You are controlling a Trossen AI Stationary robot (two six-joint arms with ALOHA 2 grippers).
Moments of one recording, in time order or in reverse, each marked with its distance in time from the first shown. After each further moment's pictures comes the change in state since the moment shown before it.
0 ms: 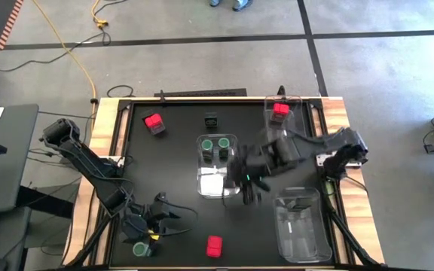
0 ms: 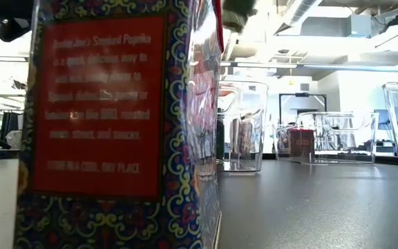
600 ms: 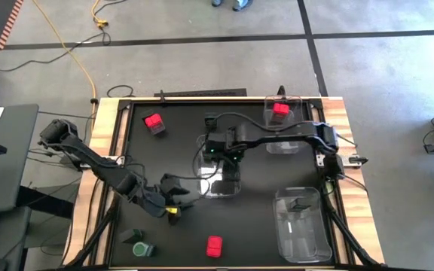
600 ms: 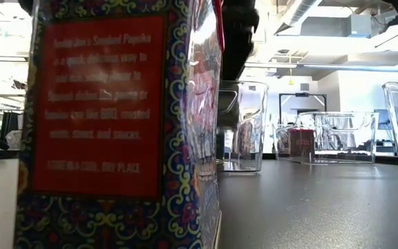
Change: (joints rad) left arm 0.235 -0.028 0.000 -0.067 -0.004 -0.025; right arm -0.293 0.241 -0.097 0.044 -0.188 -0.143
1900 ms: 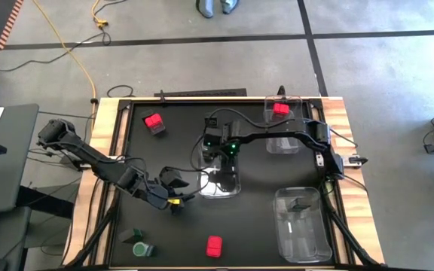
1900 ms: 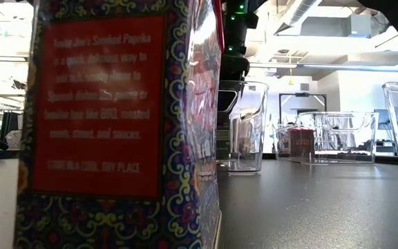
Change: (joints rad) left arm 0.073 -0.025 0.000 -0.057 -0.002 -0.033; right arm -0.084 0.061 -0.097 0.151 0.002 -0.138
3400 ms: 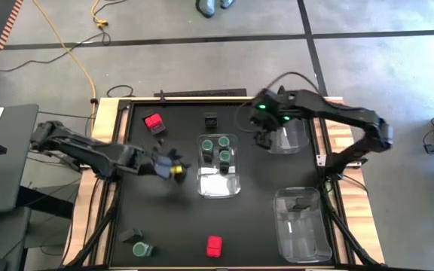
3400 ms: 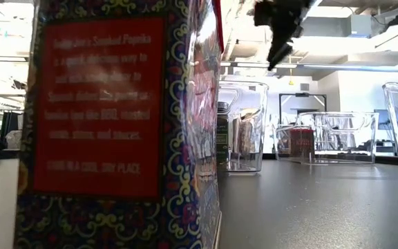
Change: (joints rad) left arm 0.272 -0.114 0.069 -0.278 -0.023 -0.040; right arm -0.203 -0.631 -0.324 -0.011 -0.018 0.103
